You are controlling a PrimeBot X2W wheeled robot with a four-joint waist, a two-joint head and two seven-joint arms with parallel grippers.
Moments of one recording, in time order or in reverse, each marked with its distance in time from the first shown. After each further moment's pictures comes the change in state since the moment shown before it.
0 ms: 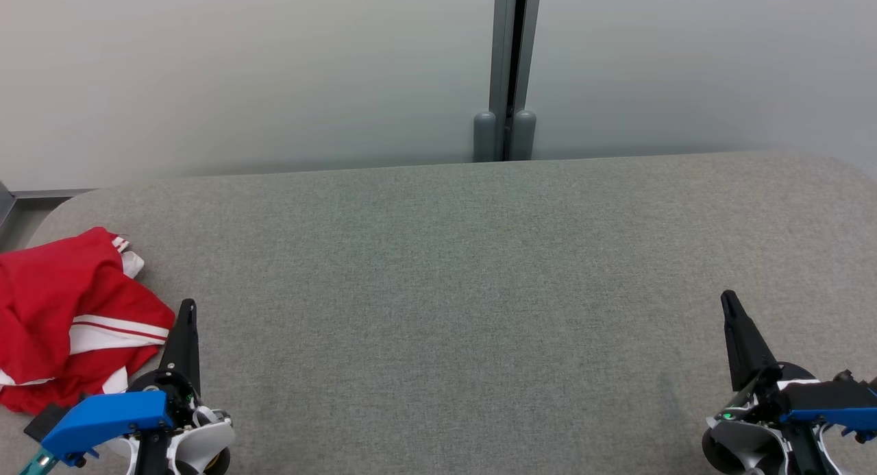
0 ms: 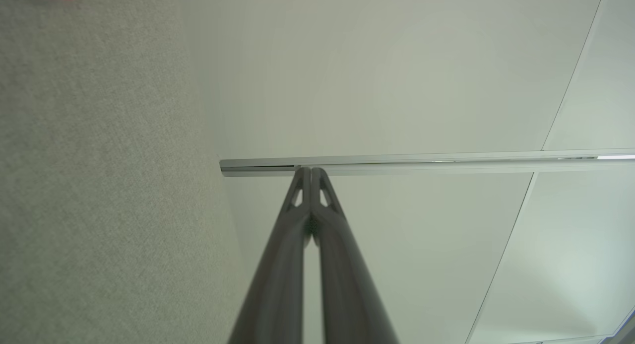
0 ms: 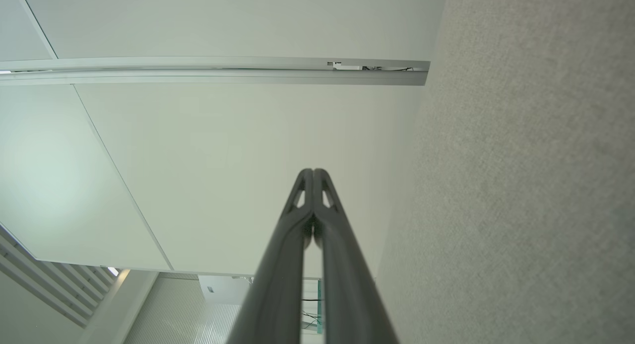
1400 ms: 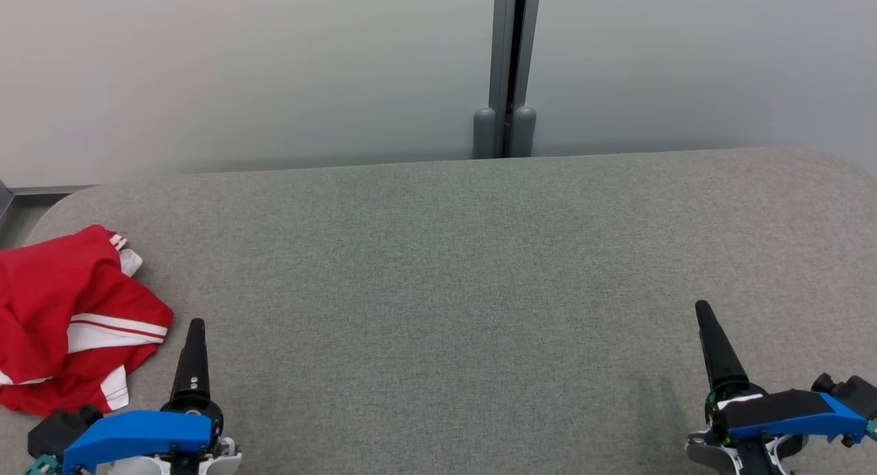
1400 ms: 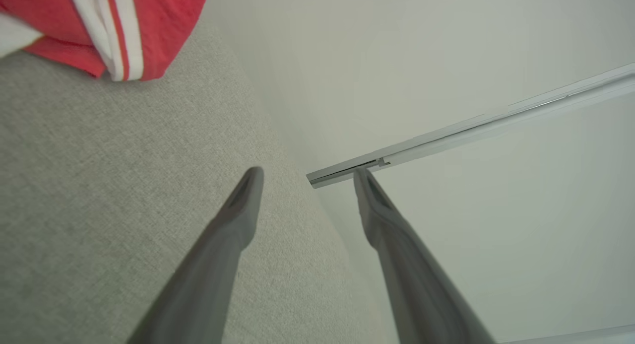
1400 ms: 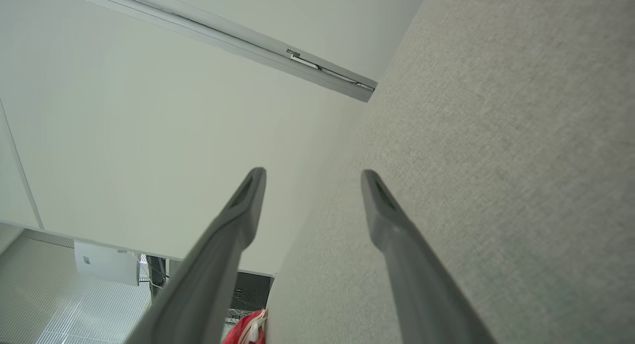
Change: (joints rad) left arm 0.035 0.041 -0.072 0.068 0.352 0.000 -0.124; right arm 0.014 0.005 0.073 0.055 -0.356 -0.002 -0.124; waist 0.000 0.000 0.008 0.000
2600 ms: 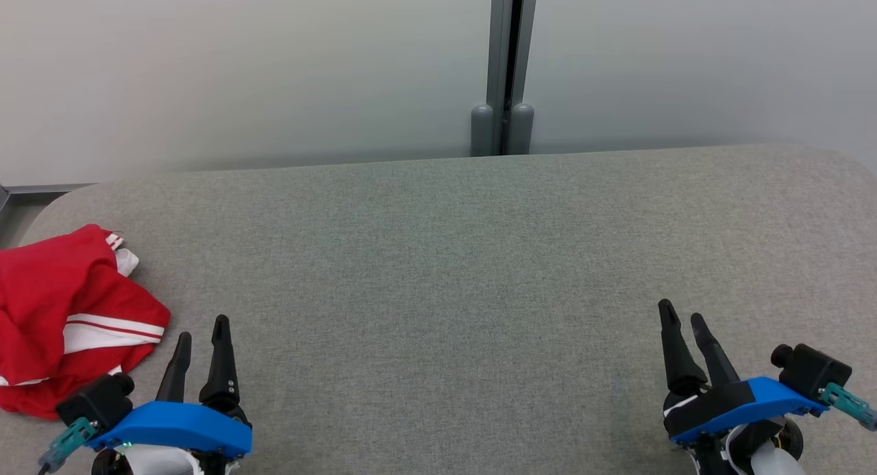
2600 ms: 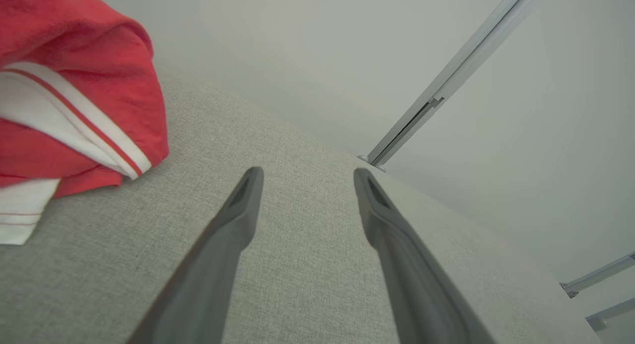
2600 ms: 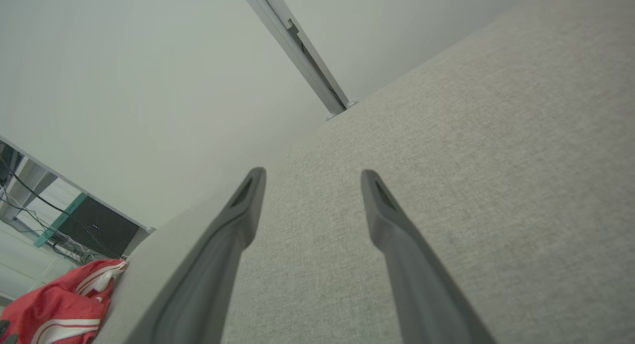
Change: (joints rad) left arm -0.039 0.056 -0.093 0.084 0.528 0.000 -0.116; right arm -0.062 0.000 0.044 0.106 -0.584 0.000 -0.116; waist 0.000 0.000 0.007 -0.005
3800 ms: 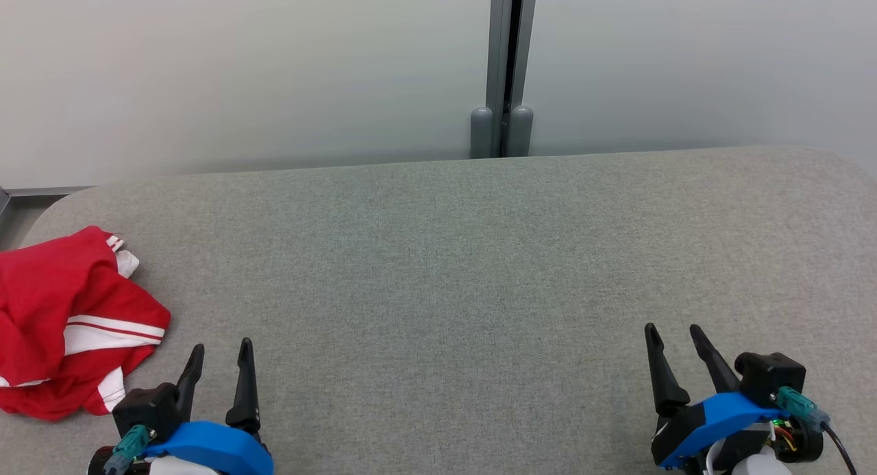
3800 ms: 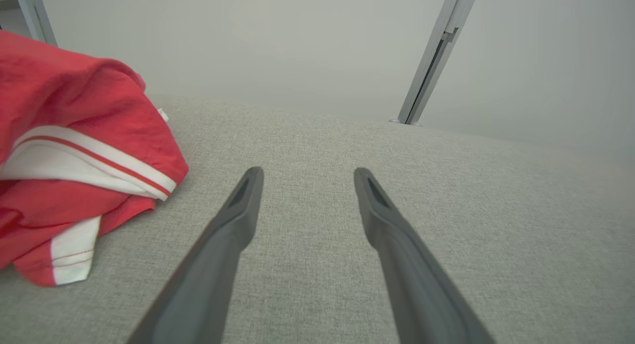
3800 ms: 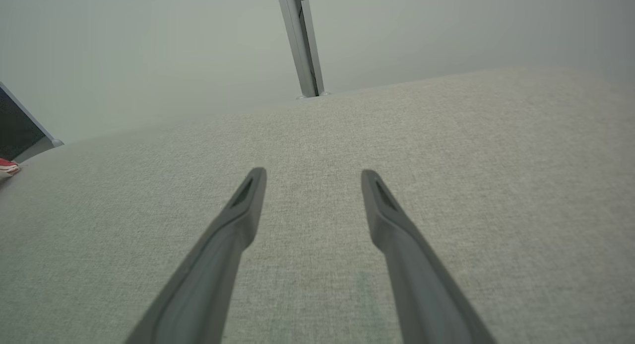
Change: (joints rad) left arm 0.004 -0.021 0.001 0.093 0.411 0.000 -0.086; right arm -0.020 -0.003 -0.017 0.125 -0.443 0.000 -0.086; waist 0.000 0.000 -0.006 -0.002
